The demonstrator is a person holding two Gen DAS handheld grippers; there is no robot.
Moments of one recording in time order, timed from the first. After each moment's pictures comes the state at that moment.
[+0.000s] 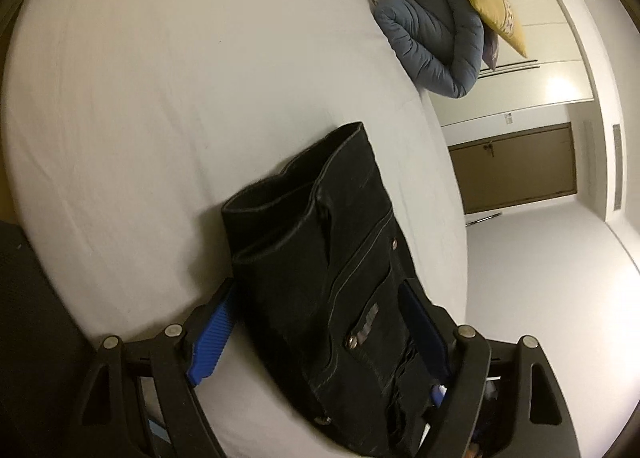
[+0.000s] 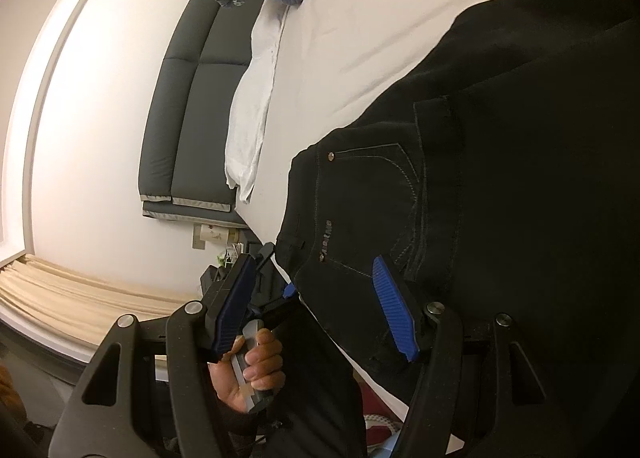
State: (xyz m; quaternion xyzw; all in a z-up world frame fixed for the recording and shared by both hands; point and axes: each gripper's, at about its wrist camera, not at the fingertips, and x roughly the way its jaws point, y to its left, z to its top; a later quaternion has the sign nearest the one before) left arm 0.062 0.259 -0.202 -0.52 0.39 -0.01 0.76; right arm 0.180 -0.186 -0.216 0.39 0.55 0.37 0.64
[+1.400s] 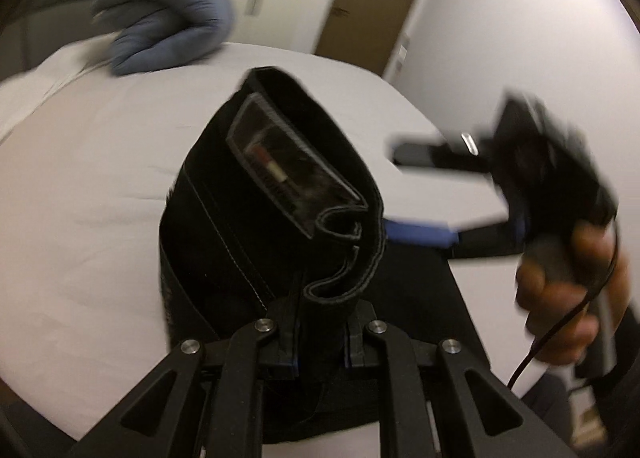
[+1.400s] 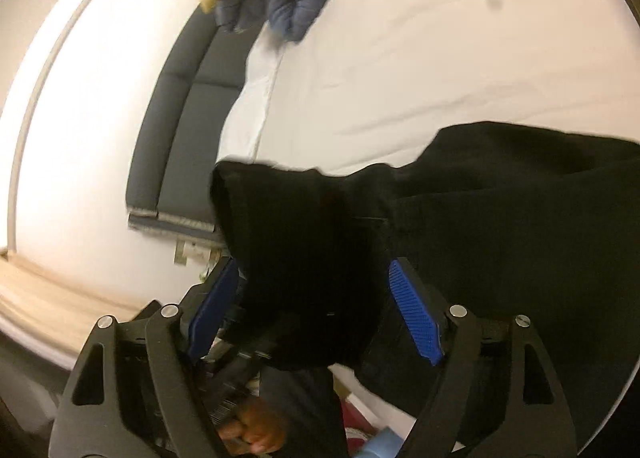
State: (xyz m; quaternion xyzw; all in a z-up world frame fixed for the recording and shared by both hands) left arm 0.080 -0.011 -0.080 -0.06 0.39 -0.19 0.90; right arm 0.215 -0.236 -0.156 0.36 0.52 0.34 0.69
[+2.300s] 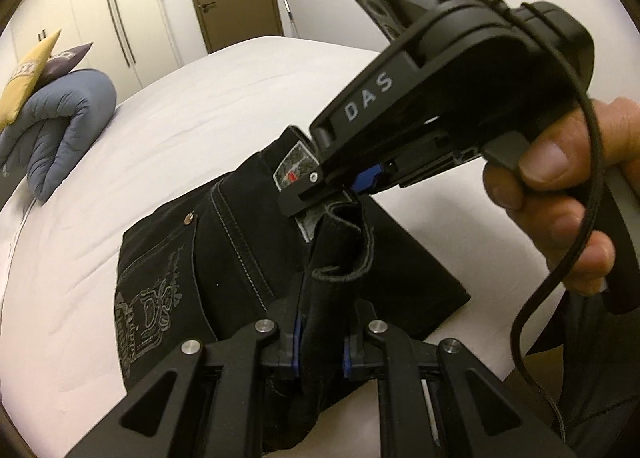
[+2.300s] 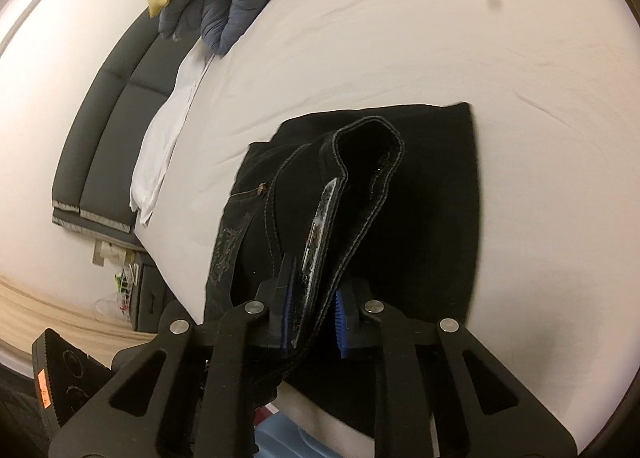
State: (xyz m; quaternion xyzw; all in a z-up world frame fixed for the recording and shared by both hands) left arm 0.047 -0.161 -0.118 0.20 0.38 -0.28 0.86; right arm 0.151 -0.320 -0.205 0.28 0.54 0.22 0.77
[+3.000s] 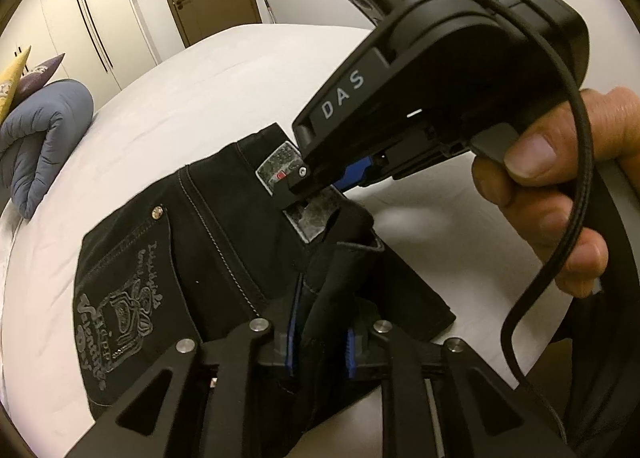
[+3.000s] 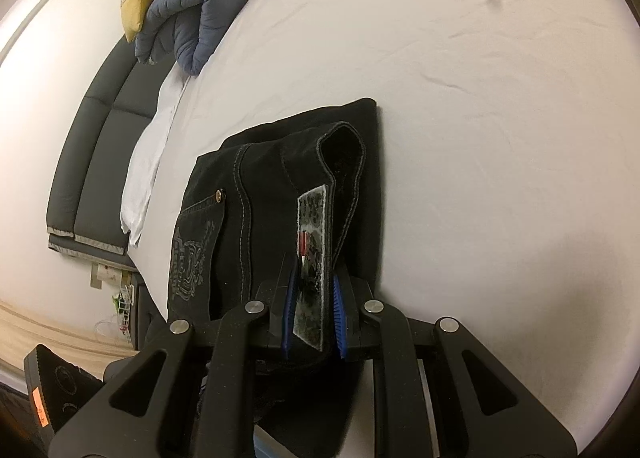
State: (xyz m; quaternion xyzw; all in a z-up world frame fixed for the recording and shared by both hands) left arm 0.029 -0.211 -0.150 0.23 0.40 -0.29 0.84; right arm 0.147 -0.369 -0.257 0.31 0.53 0.19 0.77
